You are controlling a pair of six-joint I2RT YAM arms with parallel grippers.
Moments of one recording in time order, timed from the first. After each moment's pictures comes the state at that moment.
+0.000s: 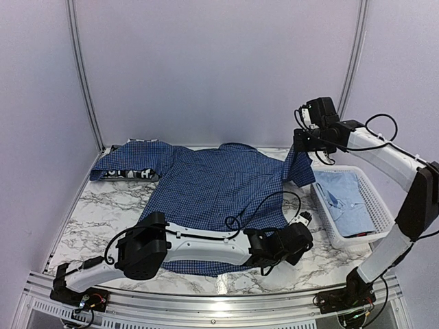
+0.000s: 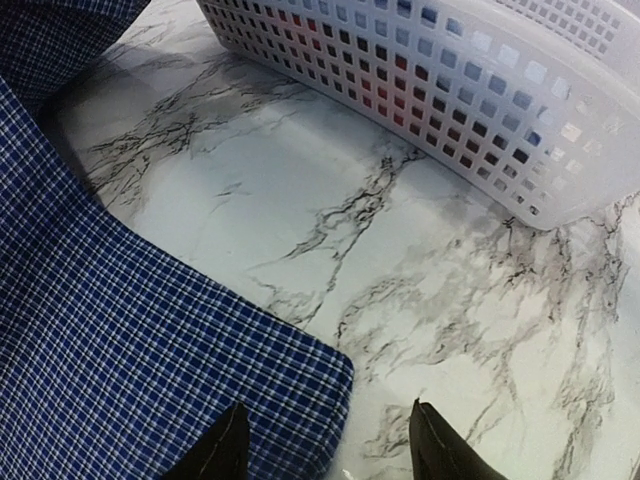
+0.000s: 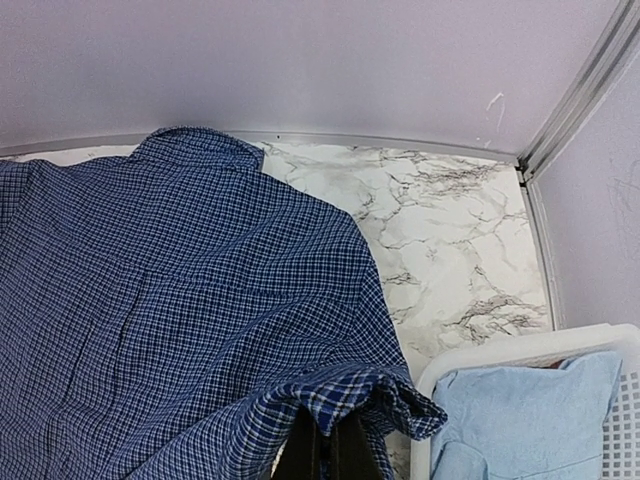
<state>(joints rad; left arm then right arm) -1.38 2.65 2.26 -0.29 -0.43 -0.41 0.36 1.57 1.44 -0.54 0.24 0.19</state>
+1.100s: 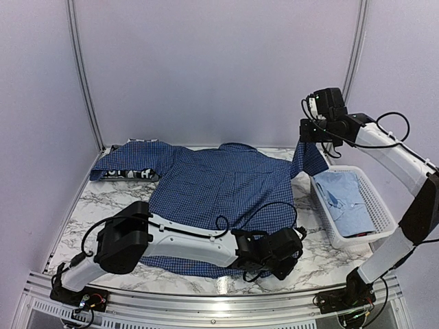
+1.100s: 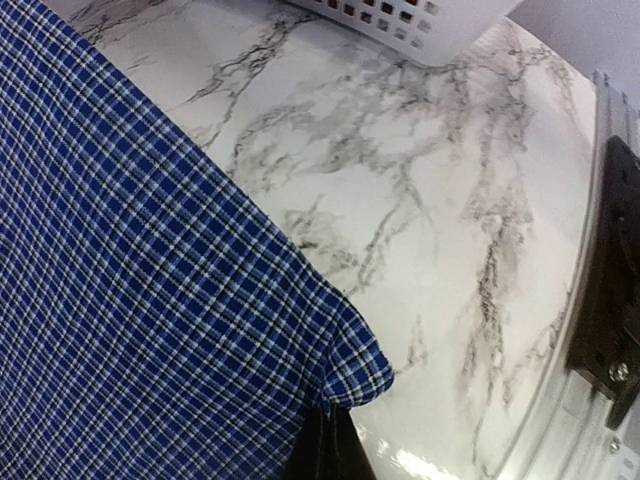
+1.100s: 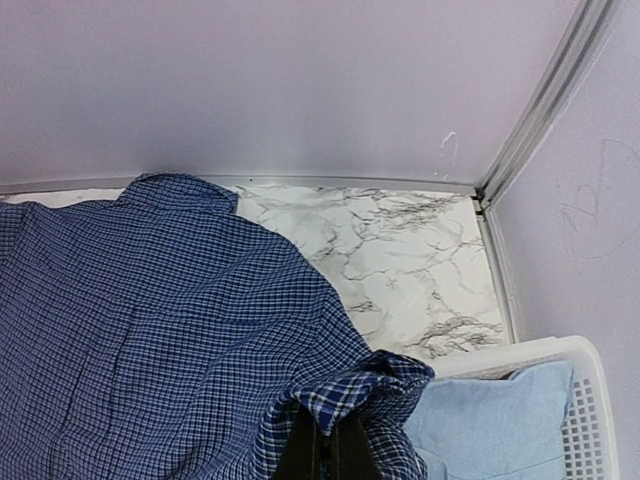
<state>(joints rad) -1.40 2.45 1.95 -0.32 -0.20 -0.43 0.36 1.52 1.50 -0.58 0.30 0.17</state>
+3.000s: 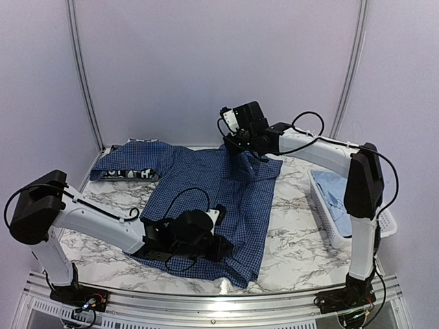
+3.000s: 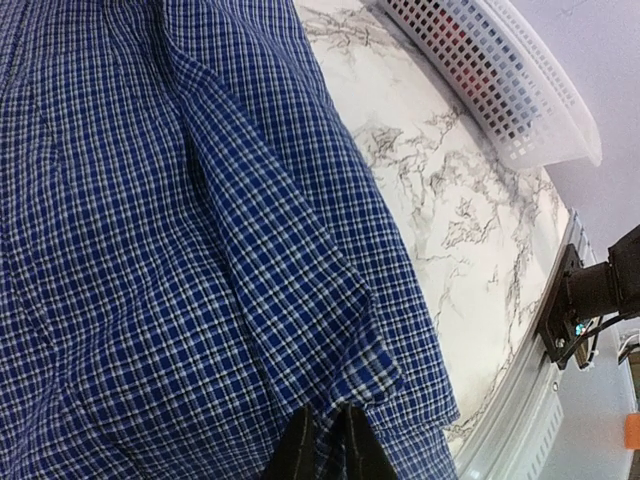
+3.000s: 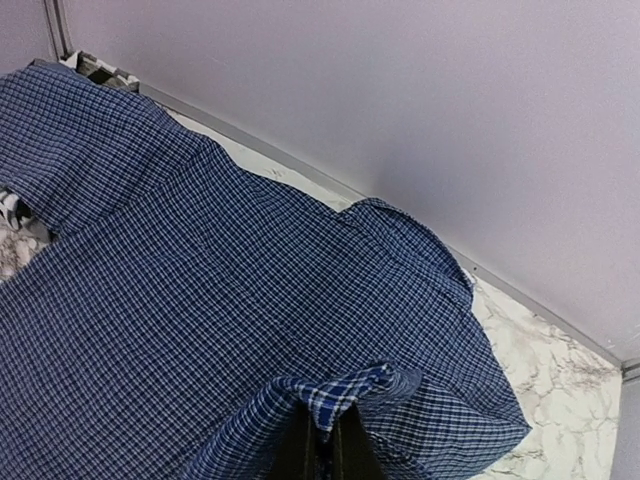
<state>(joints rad) -1.24 1.78 0.92 0.21 -0.11 -0.76 0.70 2.04 1.84 -0.36 0.30 -0.06</state>
